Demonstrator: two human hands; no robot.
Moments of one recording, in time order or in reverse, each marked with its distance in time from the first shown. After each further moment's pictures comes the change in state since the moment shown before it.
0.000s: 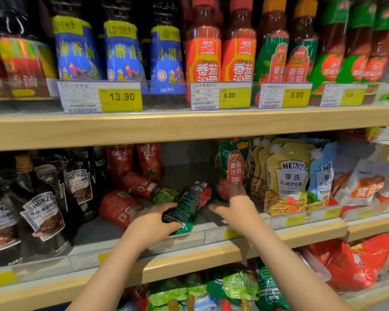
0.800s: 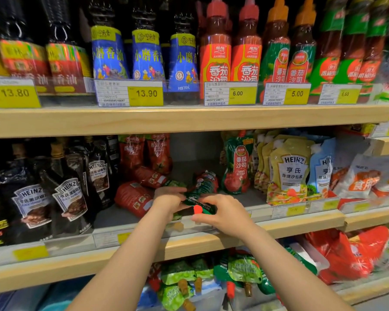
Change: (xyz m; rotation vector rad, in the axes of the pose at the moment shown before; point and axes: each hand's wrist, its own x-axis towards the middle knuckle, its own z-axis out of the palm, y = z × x) left_hand 0.009 0.042 -0.006 -1.177 0.076 -0.462; right_hand -0.039 -0.022 0.019 -0.067 -0.135 -0.356
